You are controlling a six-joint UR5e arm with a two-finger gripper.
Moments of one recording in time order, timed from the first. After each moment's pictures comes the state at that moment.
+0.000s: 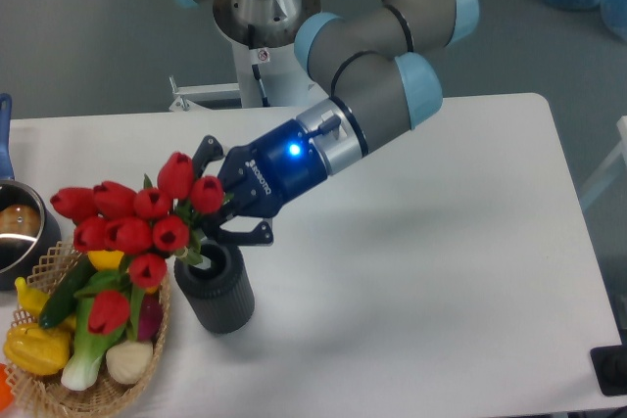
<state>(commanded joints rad) 2.49 -1.94 -1.66 -0.90 0.15 1.08</state>
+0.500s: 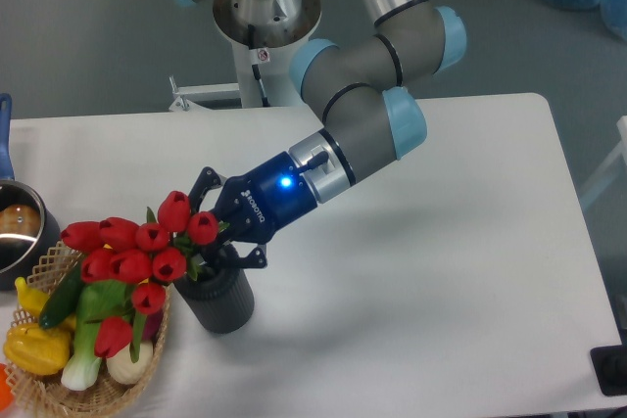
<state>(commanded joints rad) 2.49 -1.94 -1.72 -0.89 0.17 1.15</state>
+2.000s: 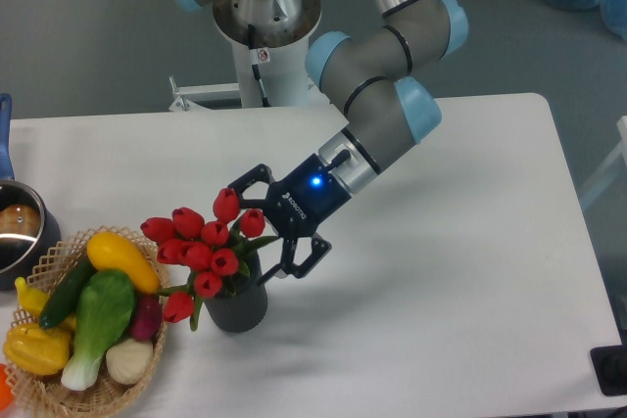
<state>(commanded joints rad) 2.61 -1.88 -1.82 -0.89 0.48 1.31</state>
